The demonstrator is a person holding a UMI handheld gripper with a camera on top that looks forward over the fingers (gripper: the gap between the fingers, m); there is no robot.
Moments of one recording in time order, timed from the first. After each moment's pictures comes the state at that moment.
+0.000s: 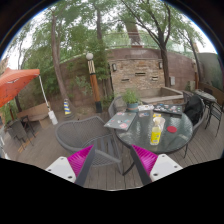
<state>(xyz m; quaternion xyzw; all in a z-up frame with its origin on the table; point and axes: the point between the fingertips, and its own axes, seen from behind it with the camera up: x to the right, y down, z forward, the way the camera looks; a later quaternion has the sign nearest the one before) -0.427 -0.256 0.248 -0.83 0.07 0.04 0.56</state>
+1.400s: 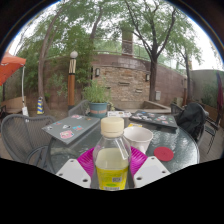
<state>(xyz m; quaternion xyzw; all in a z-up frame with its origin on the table) -0.163 0.037 0.068 -0.79 0.08 -0.10 0.60</state>
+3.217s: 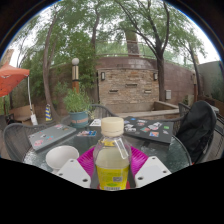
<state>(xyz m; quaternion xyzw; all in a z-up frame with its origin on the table) 0.098 0.094 0.049 -0.78 0.04 -0.01 0.63</state>
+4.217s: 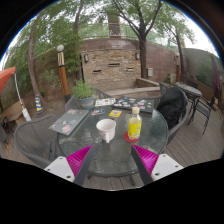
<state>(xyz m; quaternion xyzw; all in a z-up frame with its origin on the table) -0.050 -0.155 0.125 -0.85 0.15 -0.05 0.51</state>
